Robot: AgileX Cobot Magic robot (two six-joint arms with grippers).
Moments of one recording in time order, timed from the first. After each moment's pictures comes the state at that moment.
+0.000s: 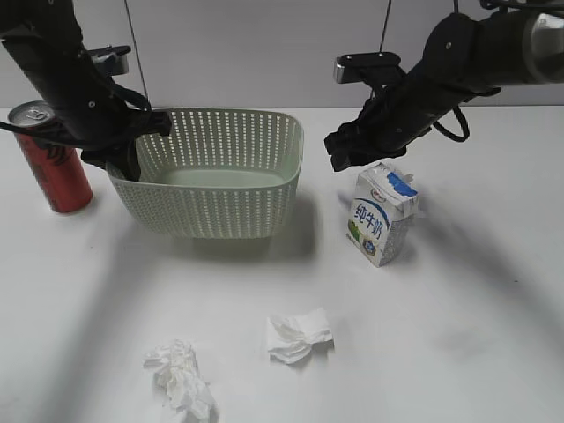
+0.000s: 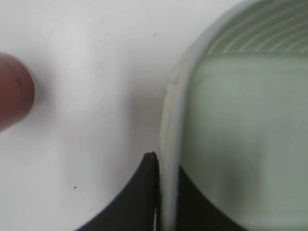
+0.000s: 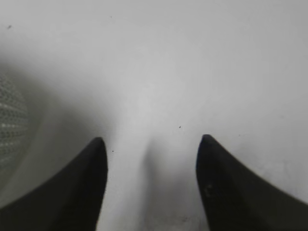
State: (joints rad) left arm -0.28 1.98 -1.47 -0.17 0.91 -0.10; right arm 0.36 2.14 -1.48 0.42 0.46 -0.34
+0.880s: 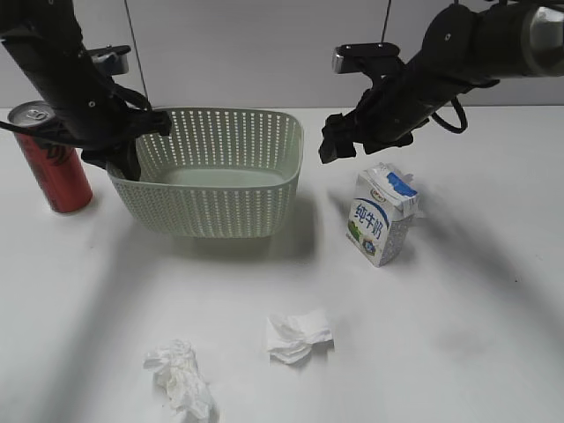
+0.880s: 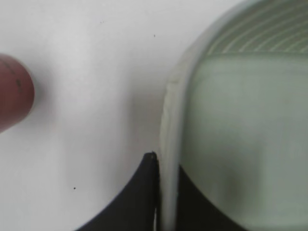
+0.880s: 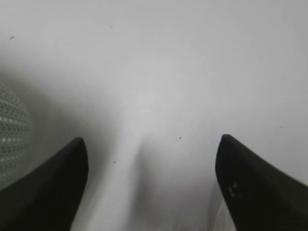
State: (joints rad) left arm -0.28 1.98 -1.47 -0.17 0.90 -0.10; right arm 0.36 2.14 -1.52 0.42 0.47 -0.33
